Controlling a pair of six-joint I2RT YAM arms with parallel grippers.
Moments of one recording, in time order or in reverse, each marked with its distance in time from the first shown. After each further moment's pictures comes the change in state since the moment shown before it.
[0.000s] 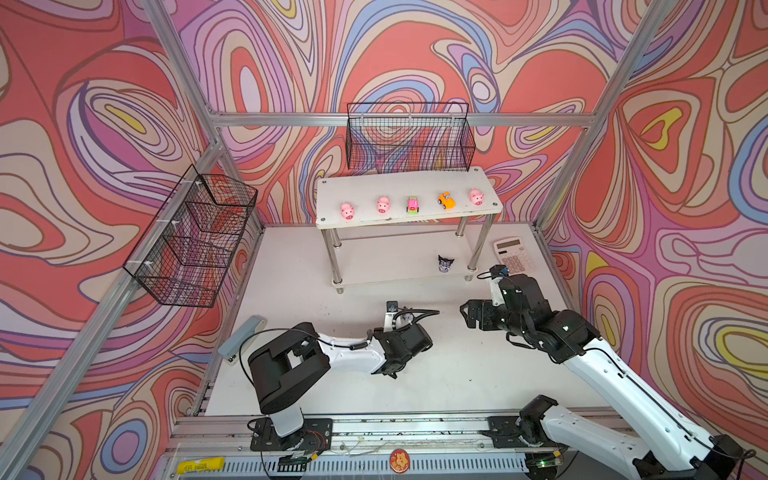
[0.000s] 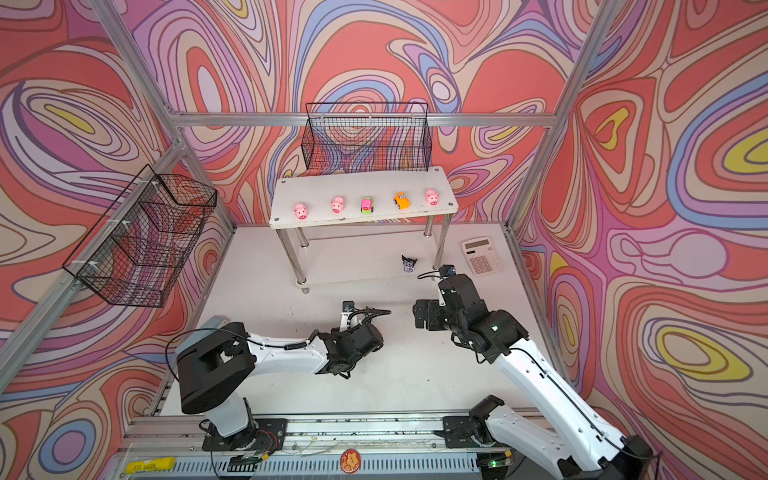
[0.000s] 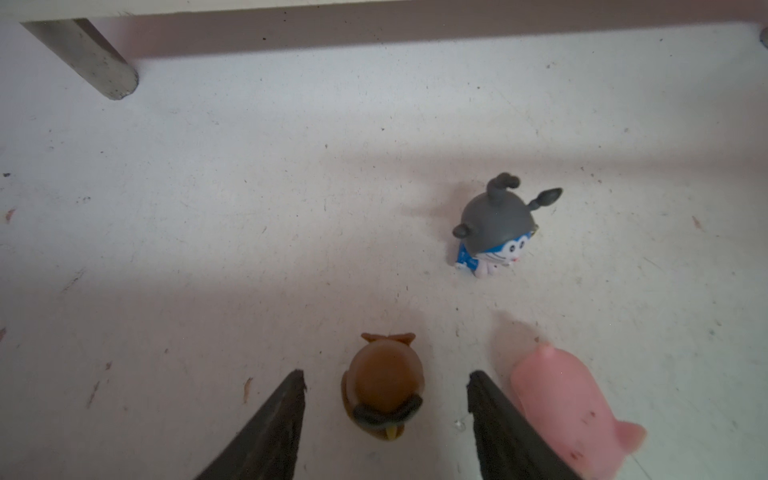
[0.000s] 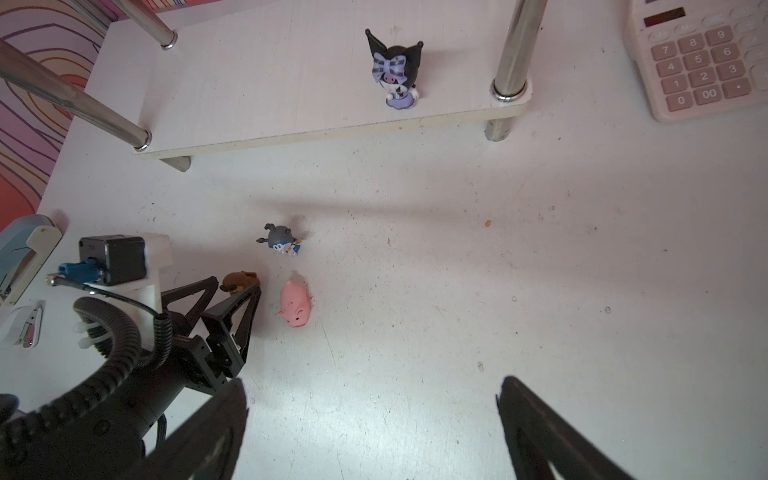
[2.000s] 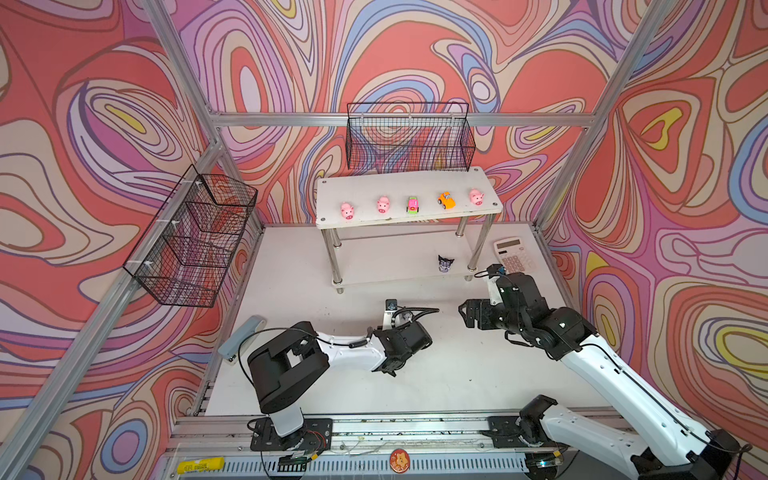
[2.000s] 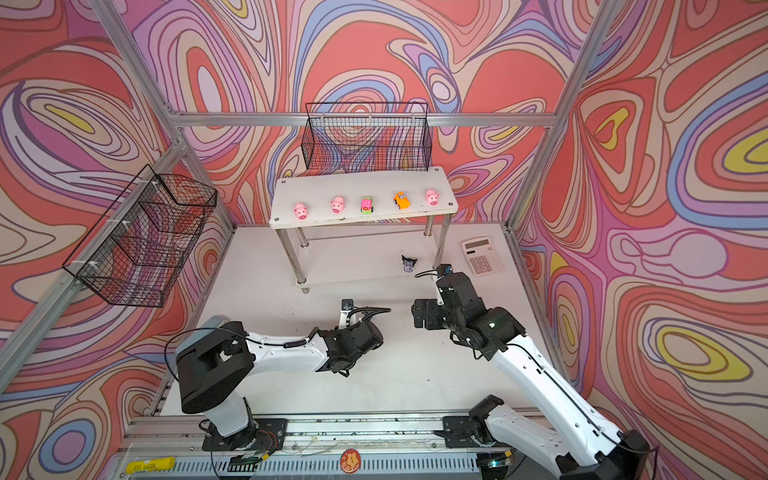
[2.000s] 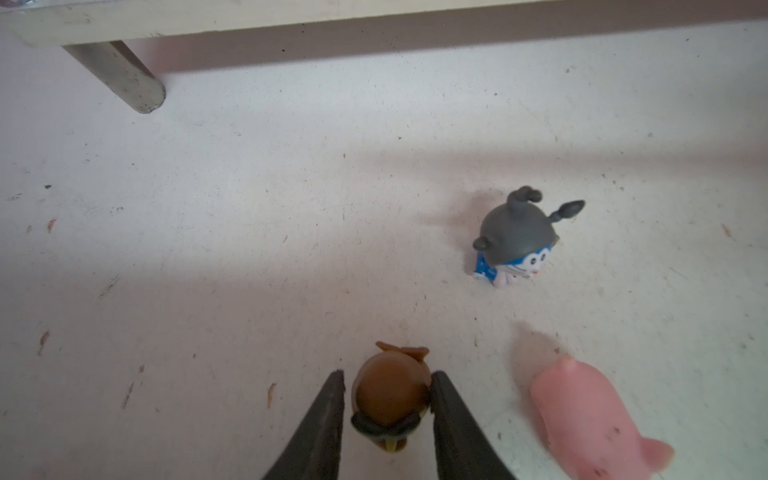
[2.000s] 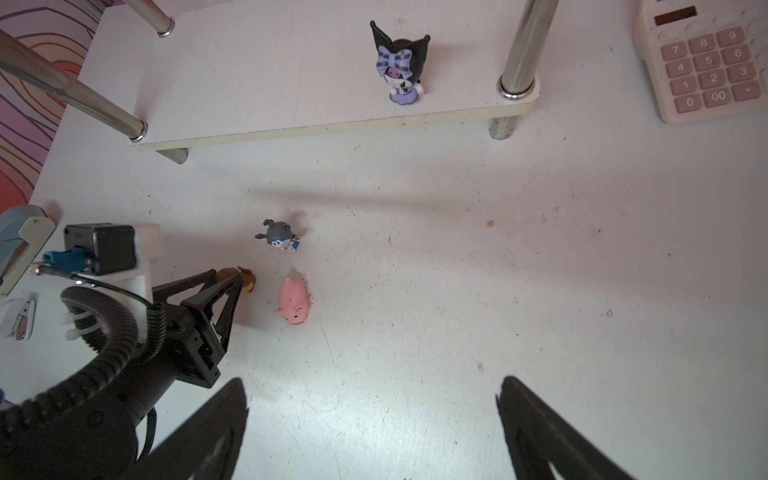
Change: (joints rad) left arm 0.015 -0.019 0.016 -0.057 -0.015 0.008; right arm 0.000 0.023 0.008 0.000 -0.007 -0.017
